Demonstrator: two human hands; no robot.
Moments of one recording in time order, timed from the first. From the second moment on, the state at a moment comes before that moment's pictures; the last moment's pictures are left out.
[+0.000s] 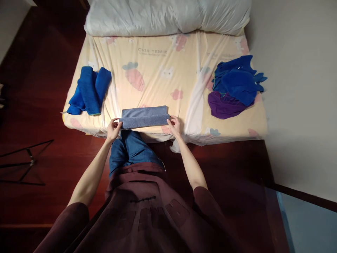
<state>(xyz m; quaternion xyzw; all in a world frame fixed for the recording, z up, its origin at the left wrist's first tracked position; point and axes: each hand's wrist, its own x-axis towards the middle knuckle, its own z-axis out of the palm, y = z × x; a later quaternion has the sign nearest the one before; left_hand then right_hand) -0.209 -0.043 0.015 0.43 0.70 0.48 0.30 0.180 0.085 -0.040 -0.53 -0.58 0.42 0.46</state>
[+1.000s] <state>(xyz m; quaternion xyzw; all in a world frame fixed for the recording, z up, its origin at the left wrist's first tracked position) -0.154 -0.039 0.021 0.74 0.64 0.17 0.11 0.131 0.056 0.006 -0.40 -0.88 0.18 0.16</state>
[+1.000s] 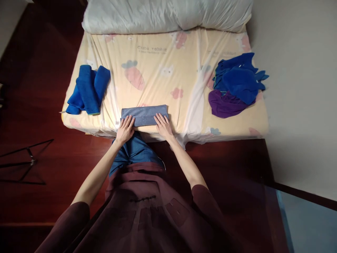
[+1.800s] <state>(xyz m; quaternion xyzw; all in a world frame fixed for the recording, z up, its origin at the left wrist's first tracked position) -0.202 -0.065 0.019 0.68 0.62 0.31 0.22 0.191 0.064 -0.012 -0.44 -0.80 0.30 0.29</state>
